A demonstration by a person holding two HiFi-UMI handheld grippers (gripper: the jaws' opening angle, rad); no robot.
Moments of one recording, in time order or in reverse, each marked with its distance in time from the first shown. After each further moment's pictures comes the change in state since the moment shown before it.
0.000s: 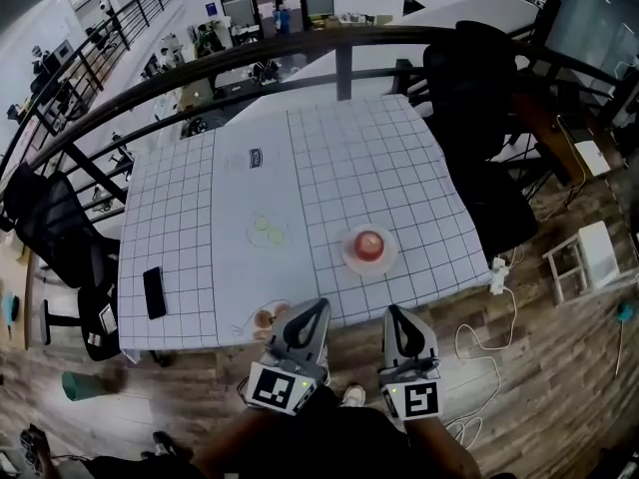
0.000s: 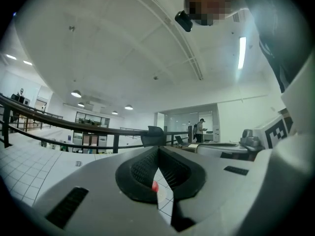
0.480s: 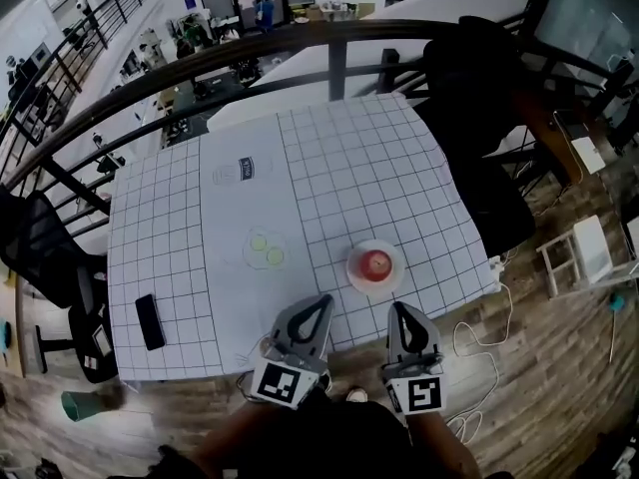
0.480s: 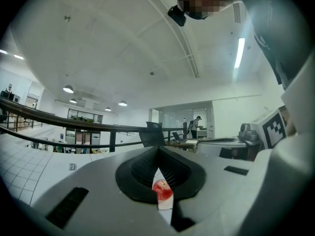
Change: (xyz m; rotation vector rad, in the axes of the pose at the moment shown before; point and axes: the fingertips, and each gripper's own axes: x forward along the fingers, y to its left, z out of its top) left arm 0.059 0.070 -0.019 0.018 0.036 -0.080; right arm 0.083 -0.013 -0.024 -0.023 0.057 -0.067
